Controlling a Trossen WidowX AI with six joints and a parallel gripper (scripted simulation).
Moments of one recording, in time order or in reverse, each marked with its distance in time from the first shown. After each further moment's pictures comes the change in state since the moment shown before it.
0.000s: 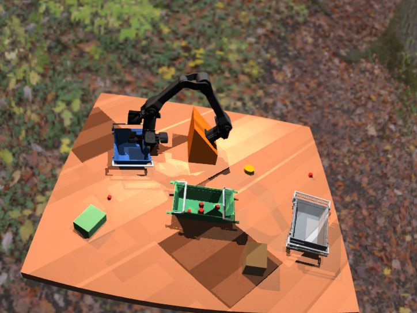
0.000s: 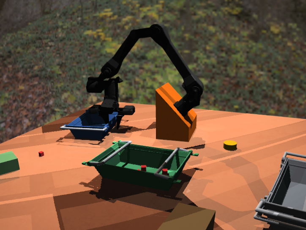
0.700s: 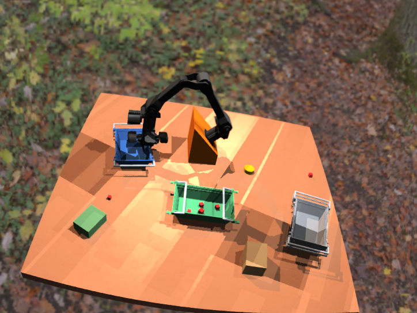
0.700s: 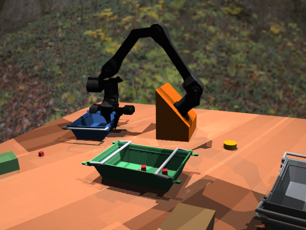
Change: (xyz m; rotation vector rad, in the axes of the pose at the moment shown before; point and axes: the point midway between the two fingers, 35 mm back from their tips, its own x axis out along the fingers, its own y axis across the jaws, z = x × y) arm -0.001 -0.001 0.000 0.003 -0.001 -0.004
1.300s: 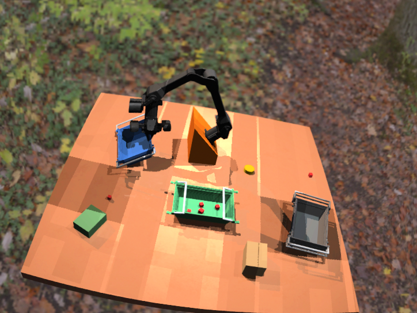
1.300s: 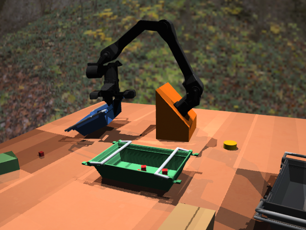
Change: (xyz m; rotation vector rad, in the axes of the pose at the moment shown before) arm -0.067 0.006 0.001 0.006 -0.008 0.035
